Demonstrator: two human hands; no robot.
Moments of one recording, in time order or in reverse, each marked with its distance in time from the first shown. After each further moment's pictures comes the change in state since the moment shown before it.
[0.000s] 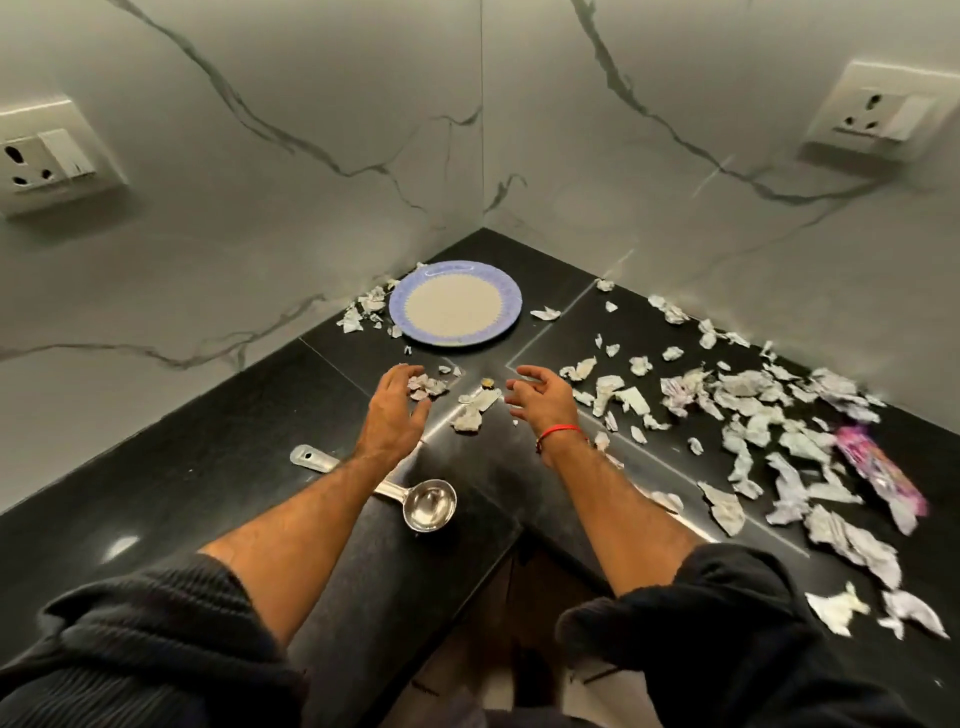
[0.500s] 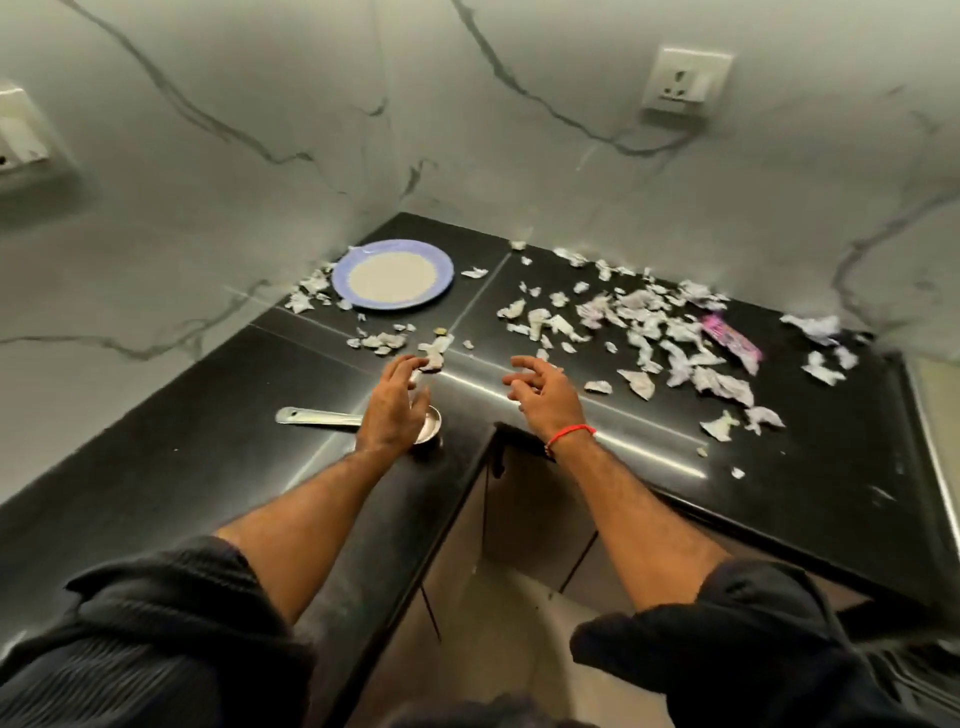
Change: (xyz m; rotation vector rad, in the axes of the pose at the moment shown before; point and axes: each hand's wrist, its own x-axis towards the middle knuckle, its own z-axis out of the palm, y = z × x) left_hand -0.110 0.021 -0.026 -0.128 -0.112 0.282; right_hand -0.192 0.015 -0.044 -0.260 0.161 -0.218
